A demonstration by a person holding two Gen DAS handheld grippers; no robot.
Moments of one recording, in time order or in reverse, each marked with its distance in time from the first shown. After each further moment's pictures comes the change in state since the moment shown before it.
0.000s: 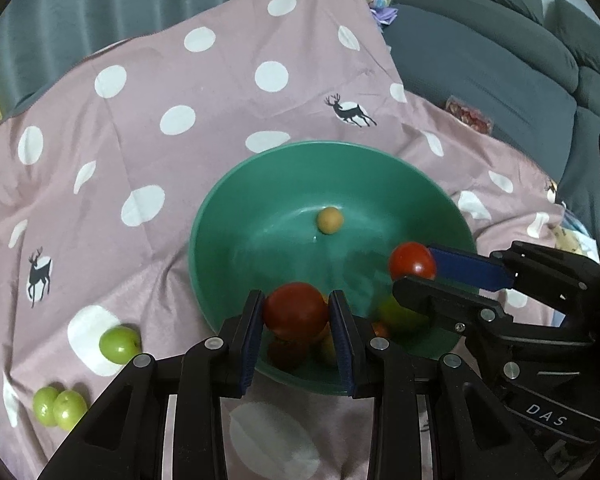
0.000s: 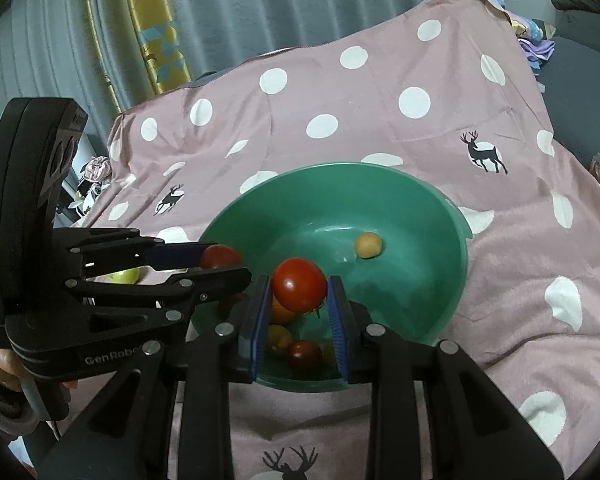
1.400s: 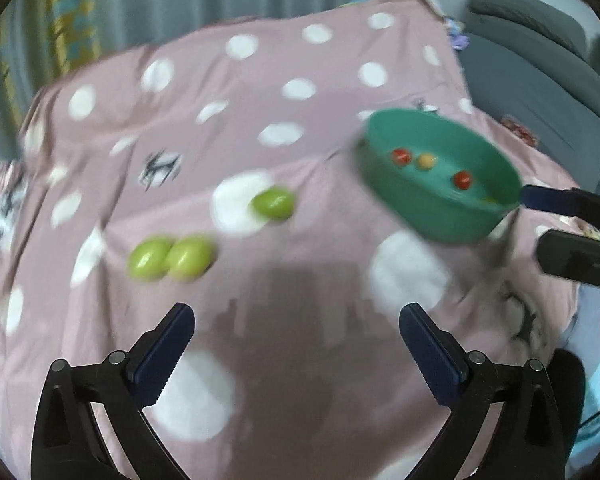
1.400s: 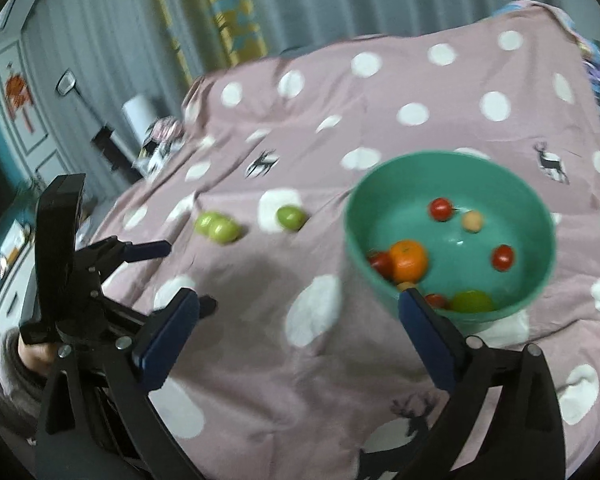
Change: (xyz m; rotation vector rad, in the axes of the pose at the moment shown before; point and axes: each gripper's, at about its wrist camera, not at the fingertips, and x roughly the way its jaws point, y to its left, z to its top) left arm -0.082 0.089 -0.135 -0.202 -0.036 0.171; right arm -0.024 0.090 -0.023 -0.138 0.097 0.190
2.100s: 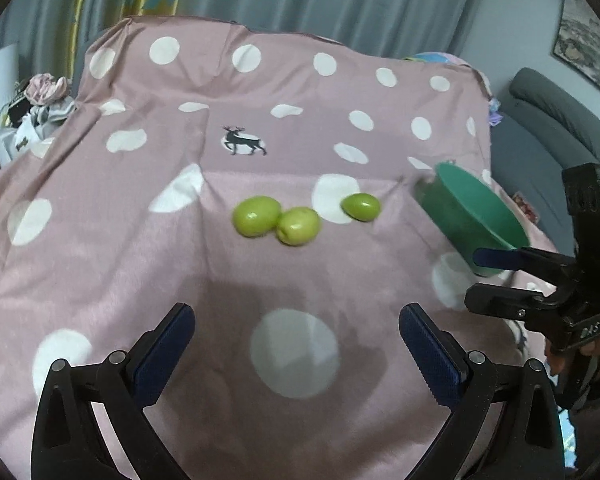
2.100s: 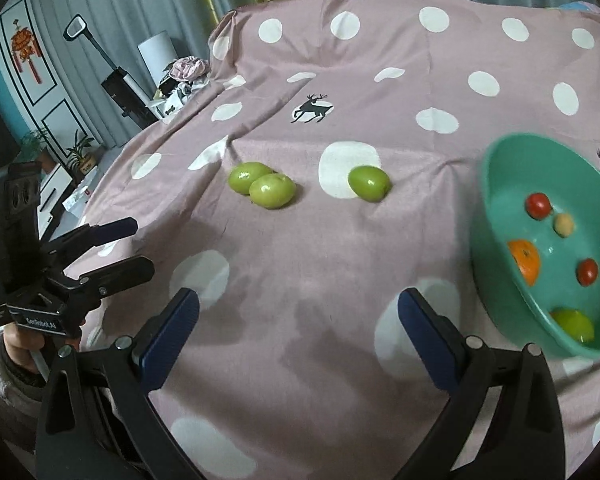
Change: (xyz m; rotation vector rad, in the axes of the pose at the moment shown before) left arm -0.028 0.103 -0.040 -0.246 -0.114 -0.087; right arm 0.085 0.063 0.016 -0.078 0.173 0.037
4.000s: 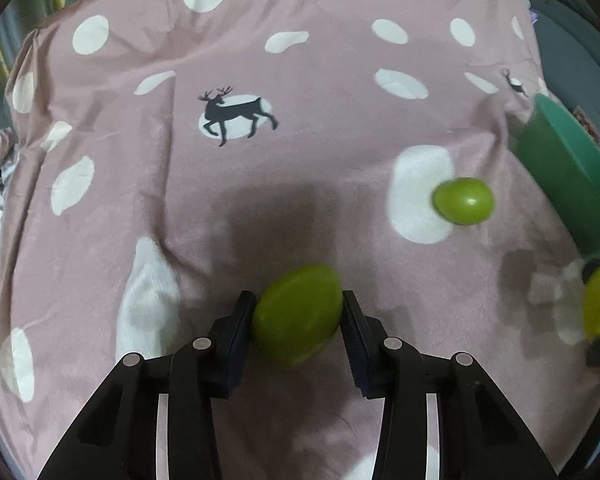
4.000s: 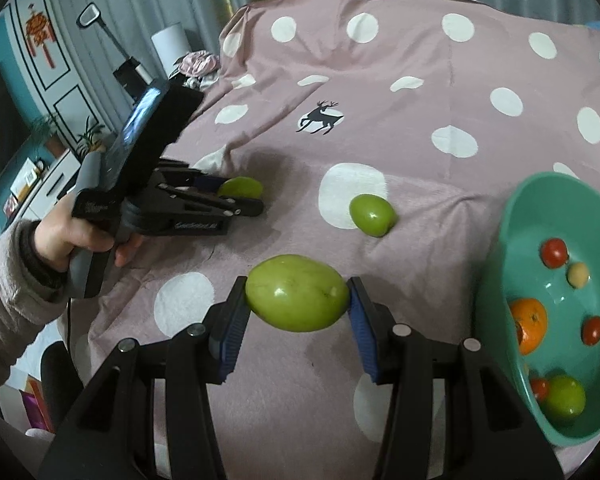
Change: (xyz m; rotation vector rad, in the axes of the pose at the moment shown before) left arm 0.122 0.007 0.074 0.230 0.308 0.141; right arm 0.021 -0.014 0.023 -0.057 0.006 0.041
